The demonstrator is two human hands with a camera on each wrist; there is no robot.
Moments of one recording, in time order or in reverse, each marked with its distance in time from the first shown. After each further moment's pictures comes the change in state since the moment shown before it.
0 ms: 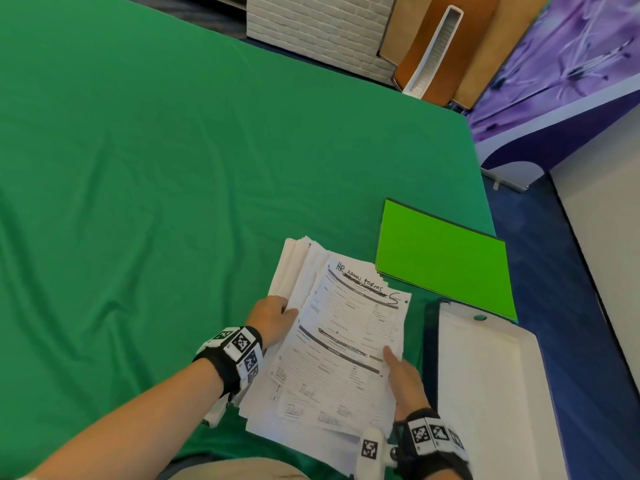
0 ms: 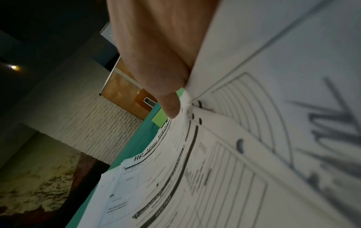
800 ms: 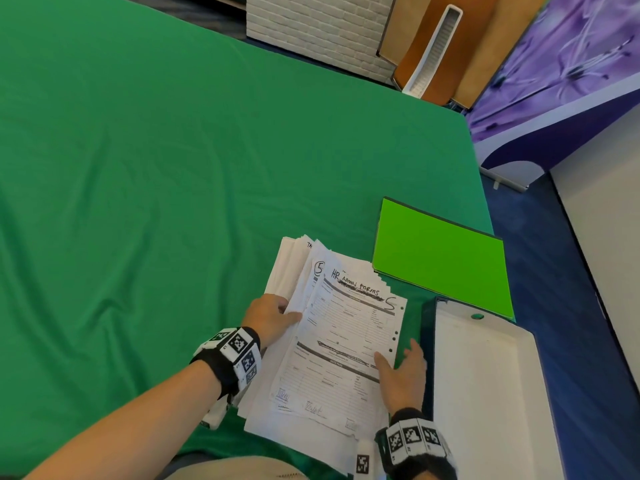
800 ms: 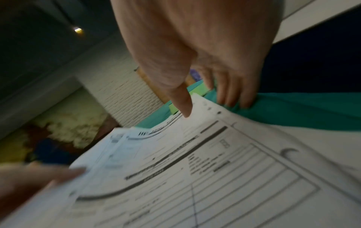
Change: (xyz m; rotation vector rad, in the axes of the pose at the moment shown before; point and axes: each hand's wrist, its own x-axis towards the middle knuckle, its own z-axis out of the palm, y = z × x) left_hand -0.010 0.009 0.000 -0.090 0.011 0.008; right_hand 0.001 0.010 0.000 -0.362 0.288 -0.340
